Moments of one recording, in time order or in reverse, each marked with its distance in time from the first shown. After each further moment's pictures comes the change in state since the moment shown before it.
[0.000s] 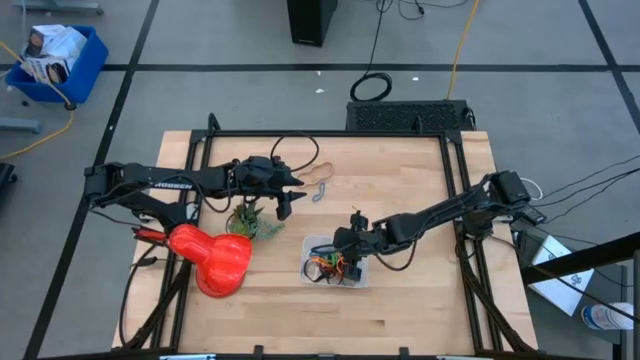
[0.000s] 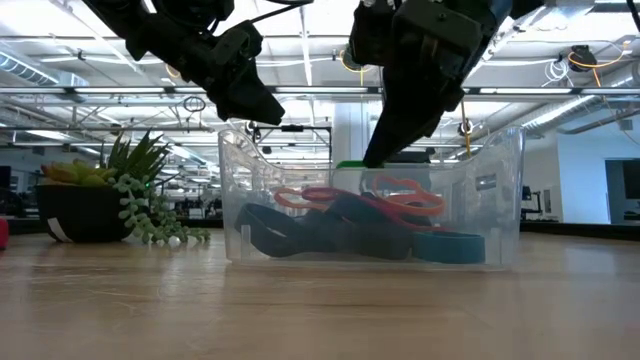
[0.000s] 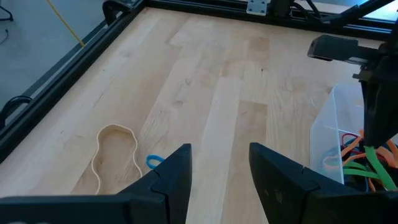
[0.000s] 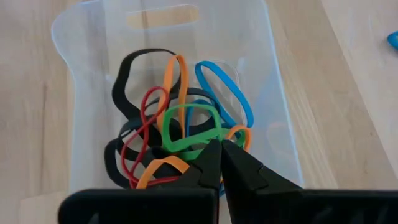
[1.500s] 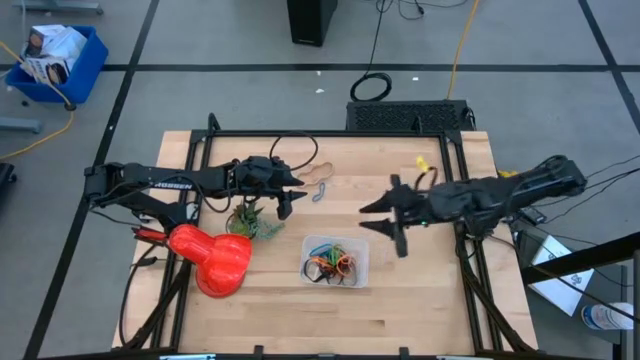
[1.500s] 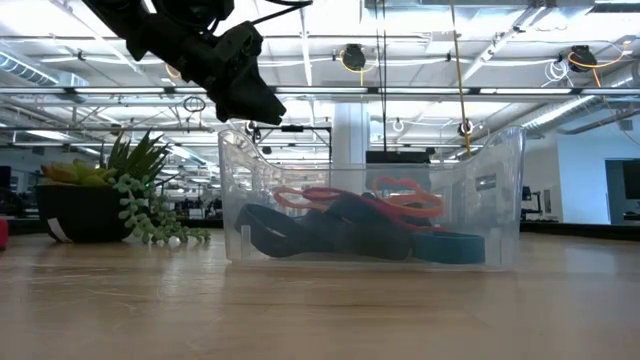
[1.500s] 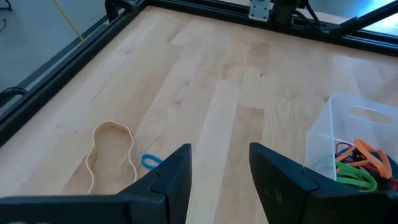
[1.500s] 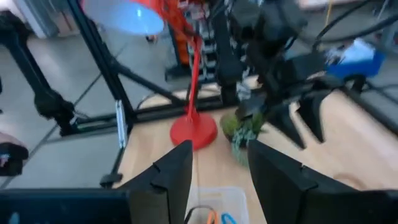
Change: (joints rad) left arm 0.000 0.000 0.000 0.008 0.001 -0.058; right arm 0.017 -0.613 -0.019 0.095 0.078 -0.150
